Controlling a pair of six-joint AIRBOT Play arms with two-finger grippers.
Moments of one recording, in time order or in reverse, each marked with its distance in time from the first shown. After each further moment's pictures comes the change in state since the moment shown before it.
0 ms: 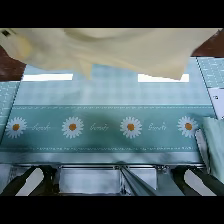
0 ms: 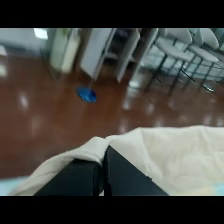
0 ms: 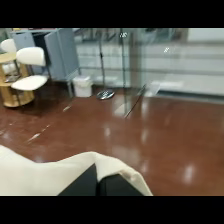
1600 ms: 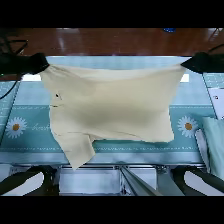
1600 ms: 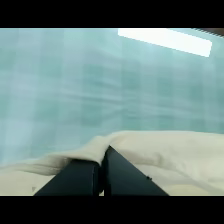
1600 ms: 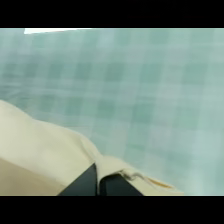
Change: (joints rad) left arm -0.430 -0.277 -0.649 0.657 0.365 -0.287; right arm 0.108 -0.170 -0.790 -0.134 -0.108 -0.063
